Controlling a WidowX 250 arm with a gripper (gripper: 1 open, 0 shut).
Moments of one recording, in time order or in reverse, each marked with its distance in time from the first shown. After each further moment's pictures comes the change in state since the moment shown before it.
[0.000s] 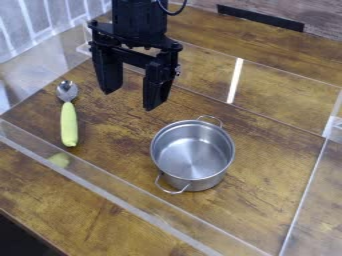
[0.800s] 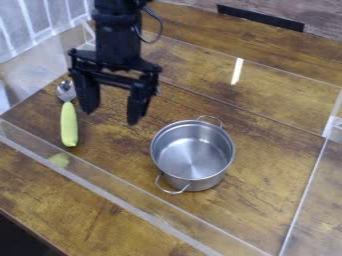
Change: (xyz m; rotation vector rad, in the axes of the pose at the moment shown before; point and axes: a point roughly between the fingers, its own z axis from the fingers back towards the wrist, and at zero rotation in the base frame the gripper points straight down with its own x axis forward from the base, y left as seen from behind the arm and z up) arm 0.001 0.048 -0.033 0.023 0.043 0.299
